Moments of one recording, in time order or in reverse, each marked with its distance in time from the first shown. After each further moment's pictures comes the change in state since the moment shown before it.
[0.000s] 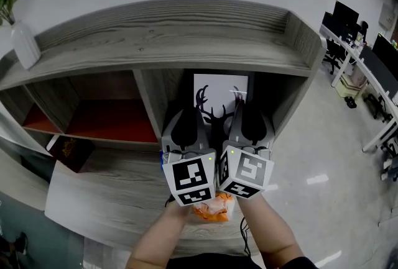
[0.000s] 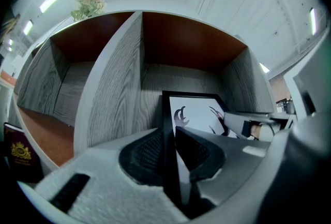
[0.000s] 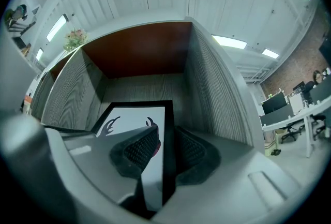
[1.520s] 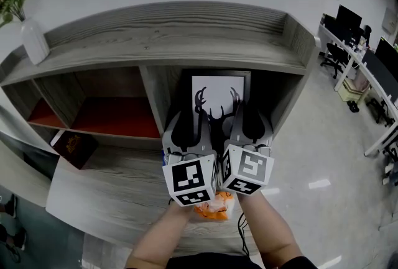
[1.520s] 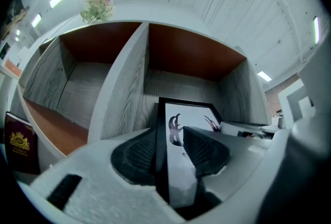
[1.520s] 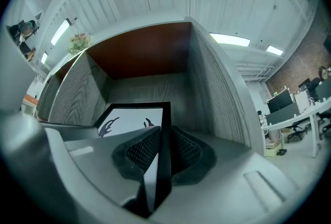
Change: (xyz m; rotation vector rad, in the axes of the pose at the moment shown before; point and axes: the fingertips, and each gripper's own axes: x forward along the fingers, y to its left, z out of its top) left arm -0.016 -0.005 0.009 -0.056 -0.051 -0.001; right arm -0.004 0.002 -0.002 0.008 0.004 0.055
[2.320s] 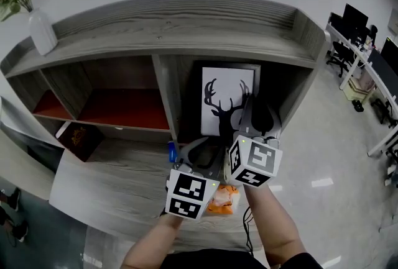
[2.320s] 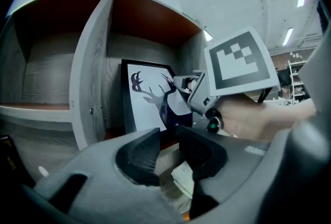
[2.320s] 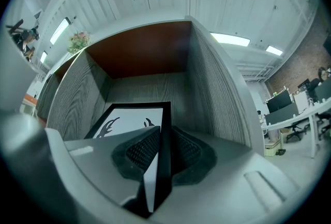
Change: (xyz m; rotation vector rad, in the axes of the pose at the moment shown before) left arm -0.061 -0.046 -0.080 0.131 0.392 -0.409; right arm 0.000 -0.002 -0.002 -0.007 0.005 -0.007
